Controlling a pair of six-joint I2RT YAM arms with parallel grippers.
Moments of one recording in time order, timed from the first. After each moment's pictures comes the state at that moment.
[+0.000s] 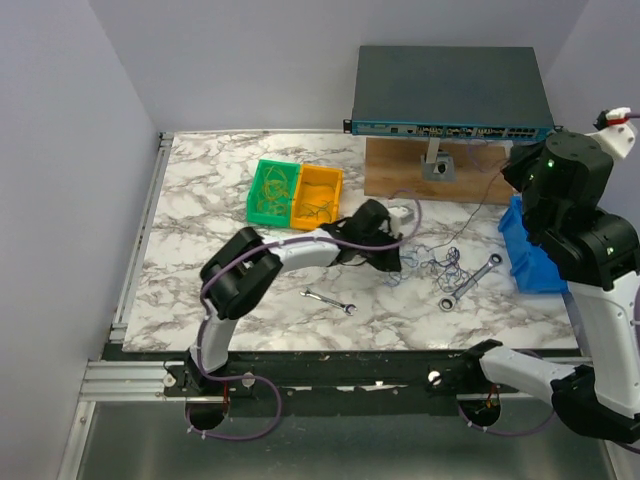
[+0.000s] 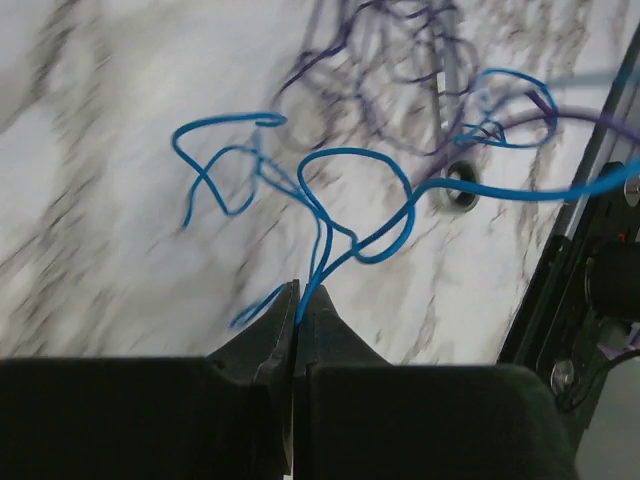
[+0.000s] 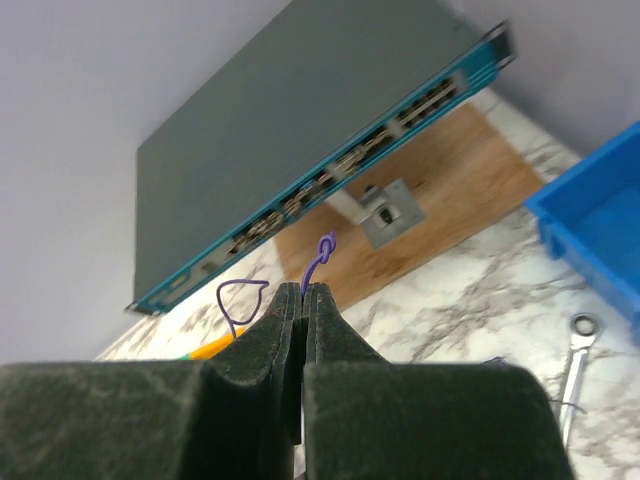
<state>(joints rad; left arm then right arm) -0.95 2.09 1.46 -0.01 0.40 -0.34 0.43 1.09 1.73 -0.87 0.71 0.68</state>
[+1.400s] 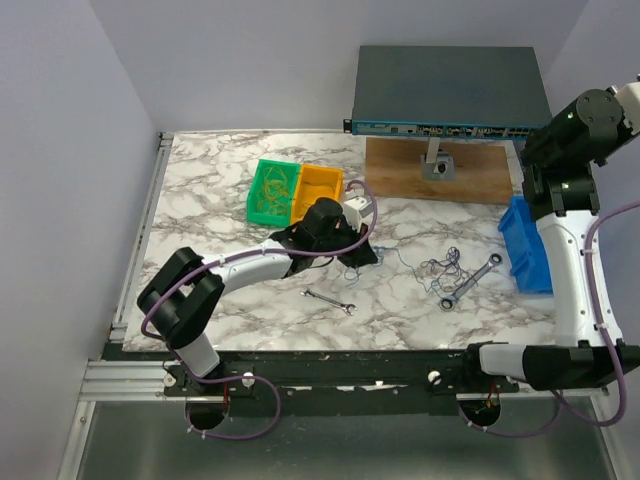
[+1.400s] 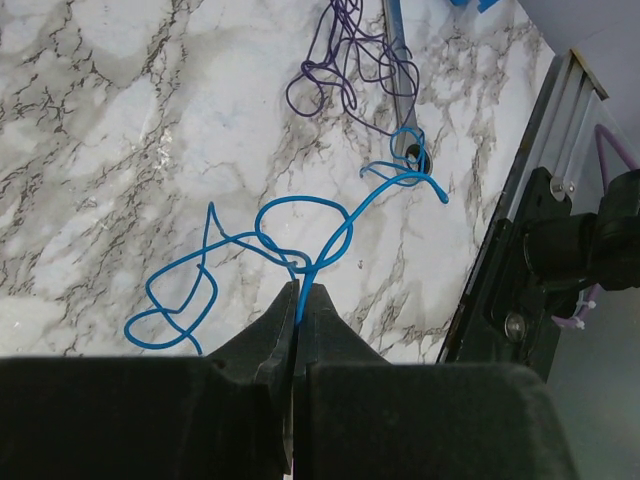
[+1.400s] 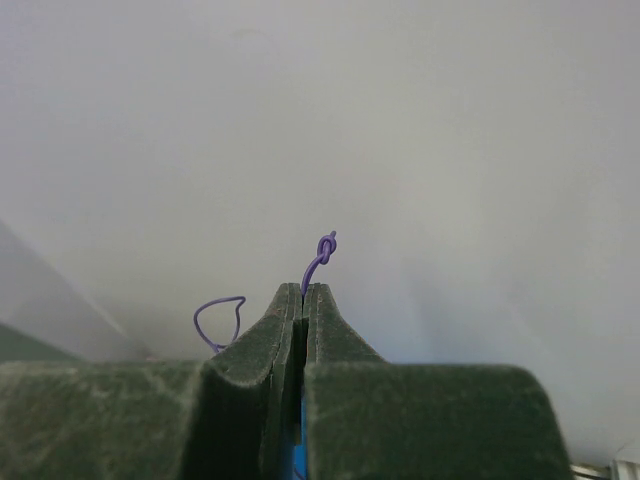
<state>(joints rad) -0.80 1.65 0.99 0.19 0.46 -0.39 0.06 1.27 1.60 0.03 1.30 -0.13</state>
